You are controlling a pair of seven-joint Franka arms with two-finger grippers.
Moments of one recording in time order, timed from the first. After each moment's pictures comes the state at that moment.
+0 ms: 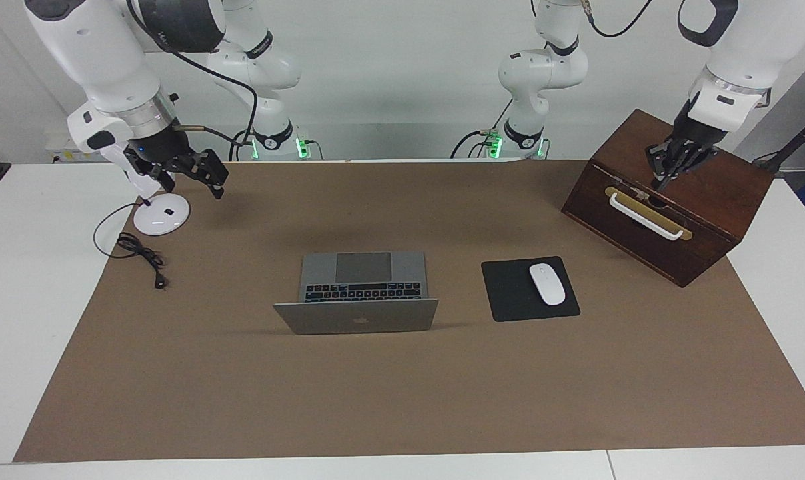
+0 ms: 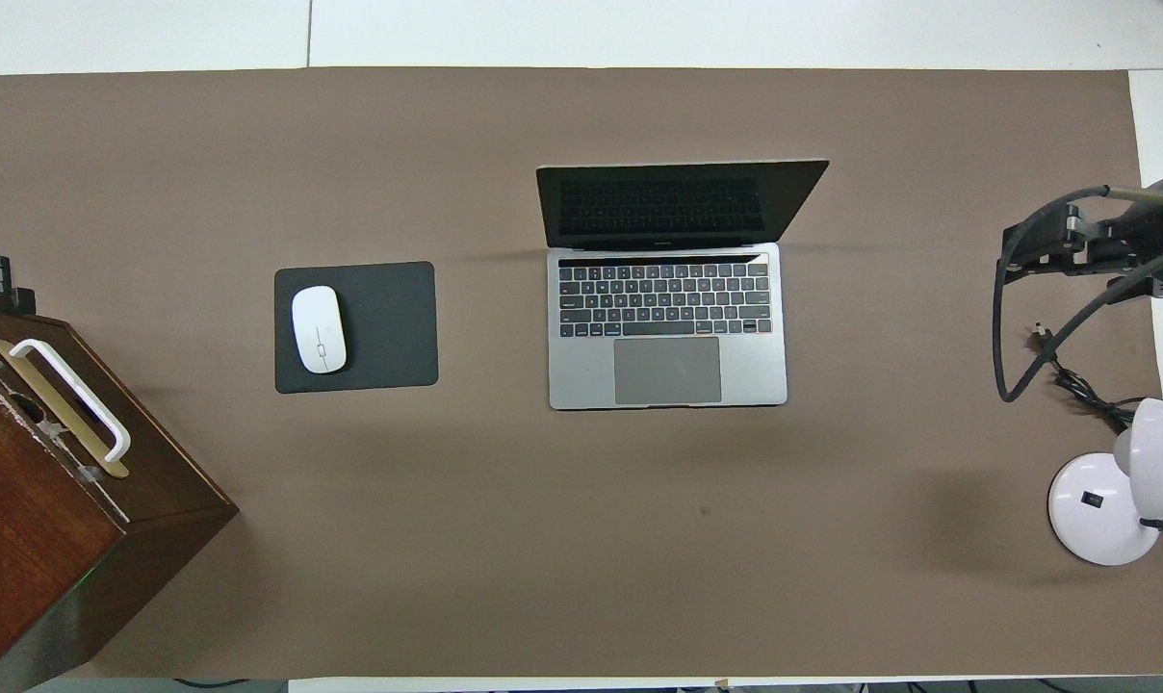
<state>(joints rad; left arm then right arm) 0.03 -0.08 0.00 -1.68 -0.04 1.69 -0.03 -0.06 0.05 0.08 -1.53 0.02 1.53 0.24</state>
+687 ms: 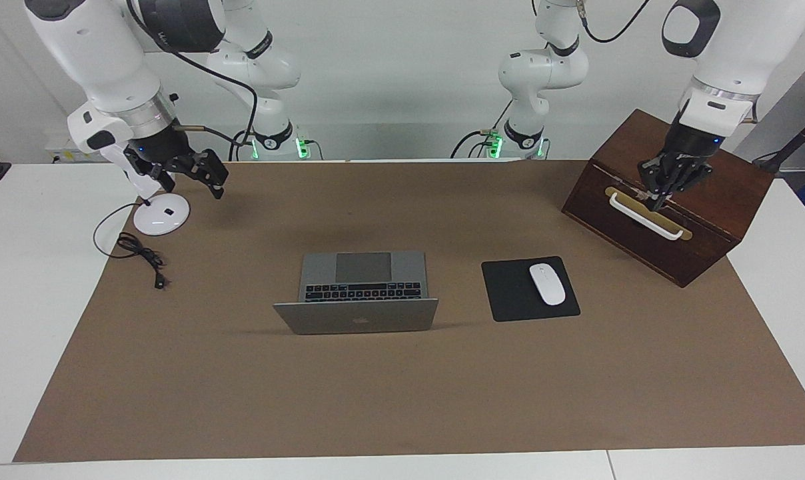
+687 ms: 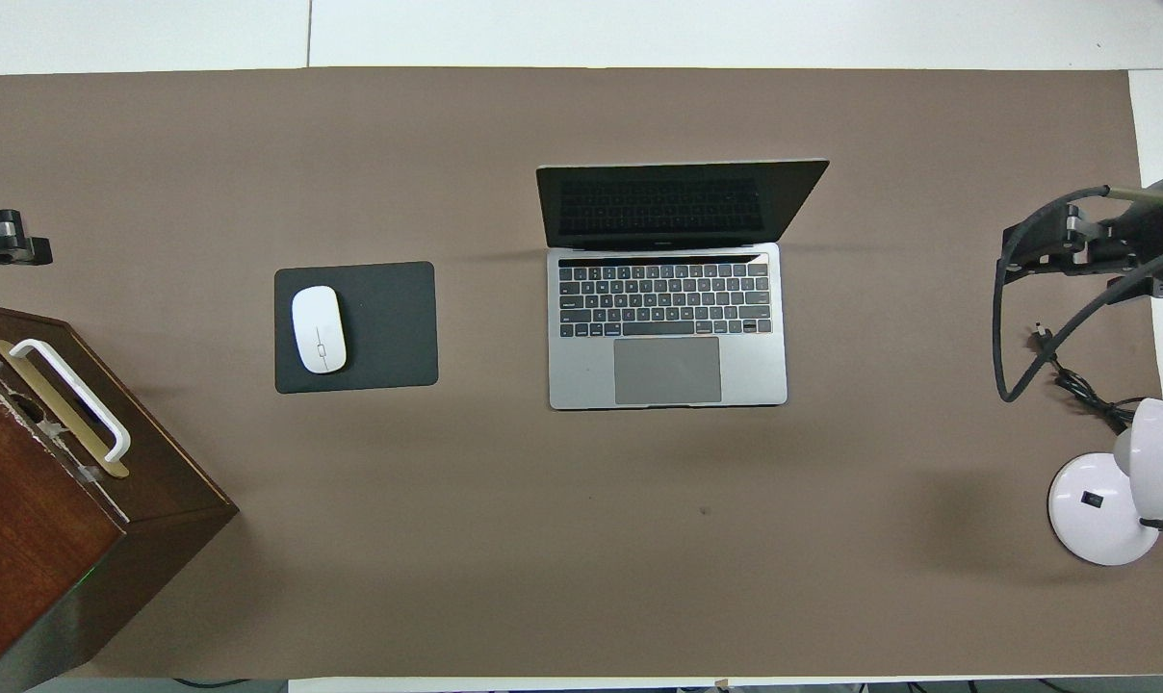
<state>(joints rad) -0.02 -0.07 -0.01 -1.74 -0.09 1.91 -0.03 -0.06 0.05 0.08 -1.53 0.02 1.53 0.24</state>
